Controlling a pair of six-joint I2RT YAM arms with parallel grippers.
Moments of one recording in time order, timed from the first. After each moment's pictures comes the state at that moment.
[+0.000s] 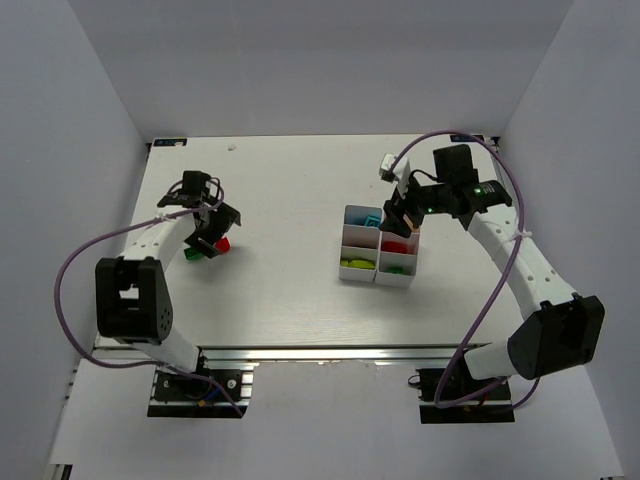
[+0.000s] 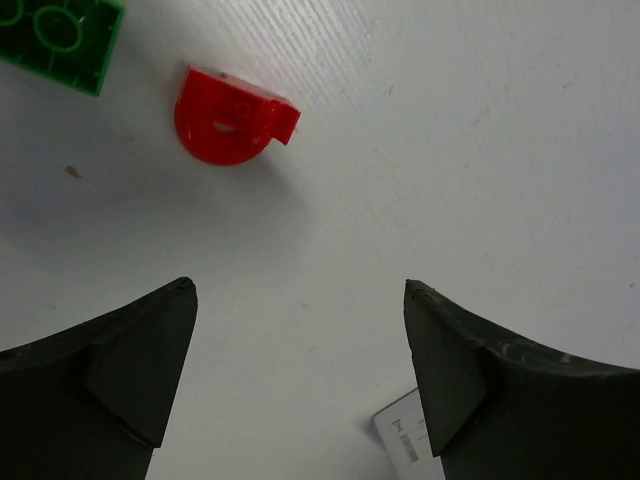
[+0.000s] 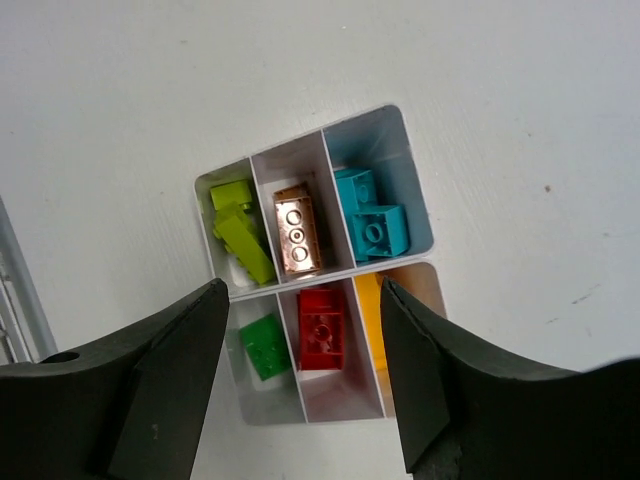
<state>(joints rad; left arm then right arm) -0.05 1.56 1.11 -0.67 -0.04 -1.04 0.32 1.39 1.34 -0.76 -0.68 -0.70</state>
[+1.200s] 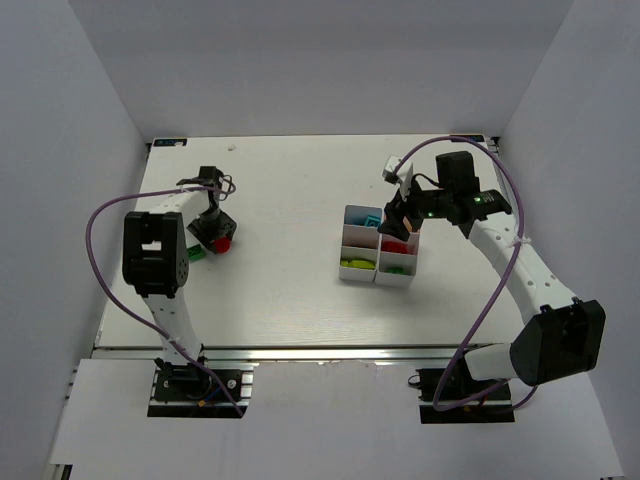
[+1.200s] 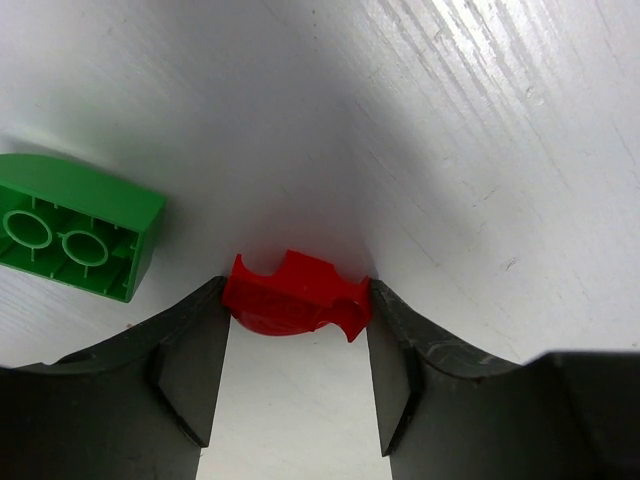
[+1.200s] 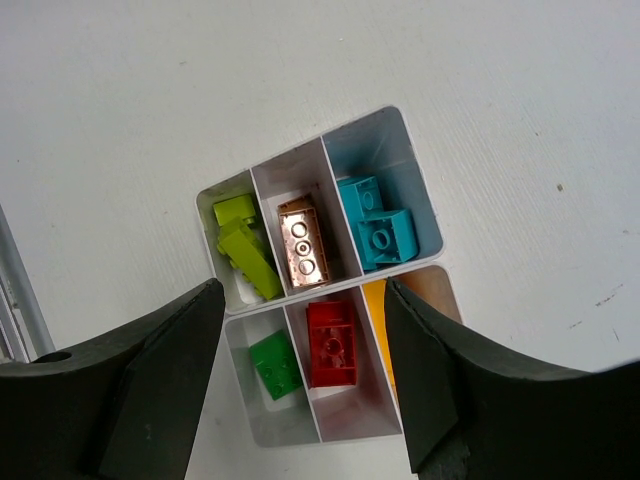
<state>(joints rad) -0.05 1.97 1.38 -0.79 -0.23 -0.86 0.30 1.35 1.23 -0.63 -0.70 -0.61</state>
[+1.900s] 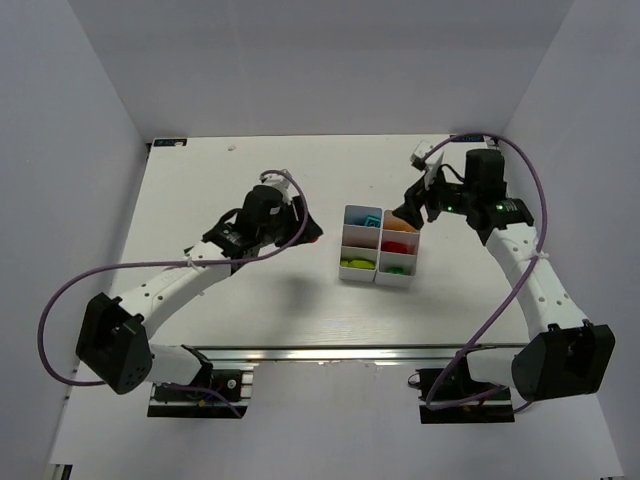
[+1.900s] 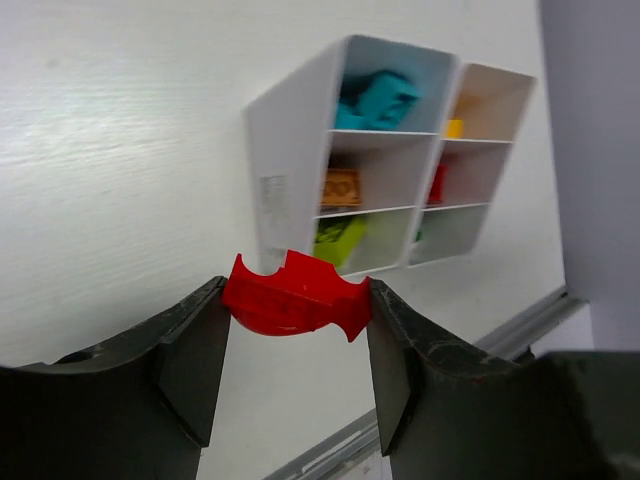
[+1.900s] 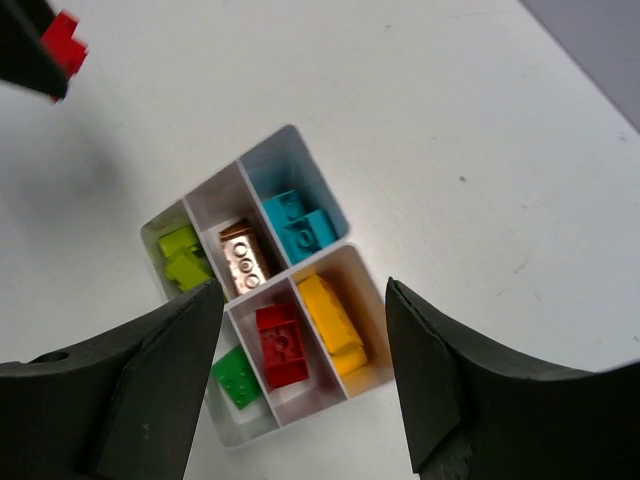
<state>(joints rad) -0.60 1.35 1.03 -0.30 0.04 -0.68 0.19 1.26 1.18 -0.49 -0.72 -0.50</state>
